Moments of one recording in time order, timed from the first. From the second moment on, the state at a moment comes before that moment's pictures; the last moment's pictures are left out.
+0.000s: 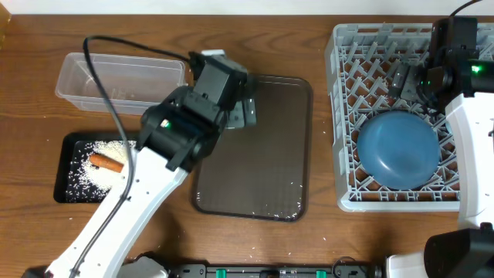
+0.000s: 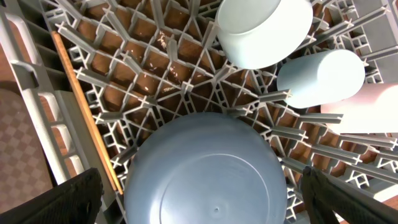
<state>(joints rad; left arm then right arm) -0.57 1.44 1.56 -1.03 -0.31 -0.56 -0.06 1.62 1.63 -1.13 0.22 0.25</state>
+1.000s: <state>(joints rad) -0.40 2.01 1.56 -0.83 -0.21 -0.33 -0.06 1.62 1.63 -1.13 0.22 0.25</state>
